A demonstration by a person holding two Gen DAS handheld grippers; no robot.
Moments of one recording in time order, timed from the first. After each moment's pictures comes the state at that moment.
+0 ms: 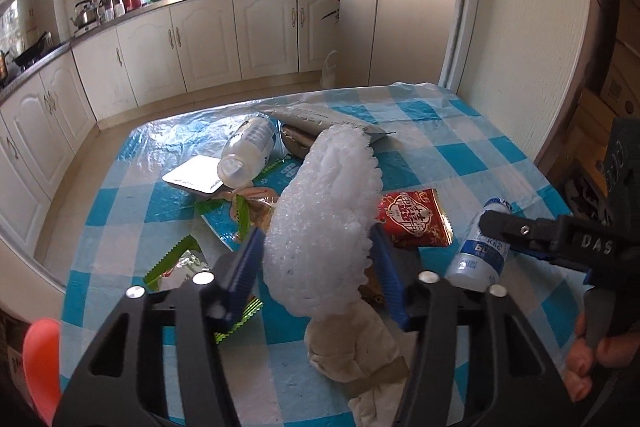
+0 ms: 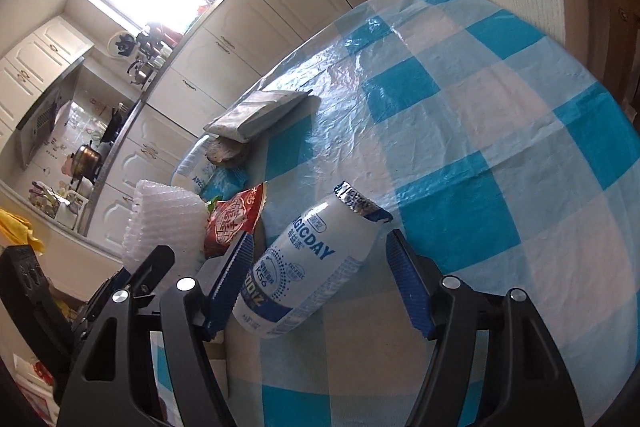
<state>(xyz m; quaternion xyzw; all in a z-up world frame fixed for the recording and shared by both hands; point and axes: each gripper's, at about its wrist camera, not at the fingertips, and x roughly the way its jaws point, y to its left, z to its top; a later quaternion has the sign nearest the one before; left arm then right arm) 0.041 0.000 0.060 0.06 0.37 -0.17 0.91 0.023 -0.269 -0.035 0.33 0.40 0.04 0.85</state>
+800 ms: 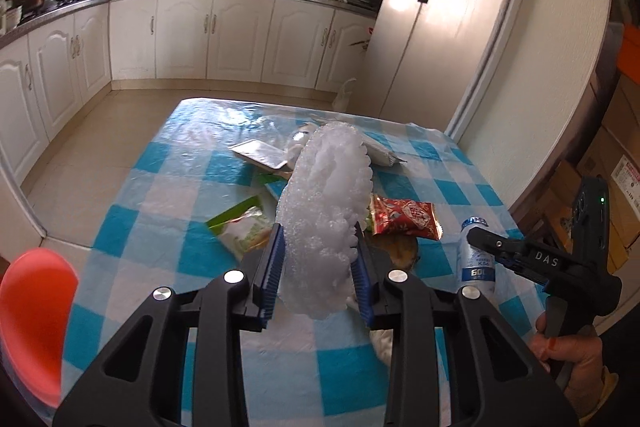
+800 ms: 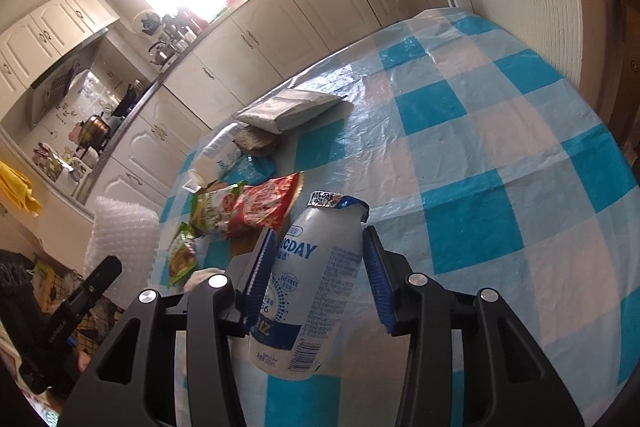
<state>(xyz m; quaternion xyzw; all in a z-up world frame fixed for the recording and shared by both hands) -0.009 0.082 0.085 -0.07 0.35 -0.15 0.92 0.008 -0.251 -0.012 0.28 0.38 0.07 0.88</state>
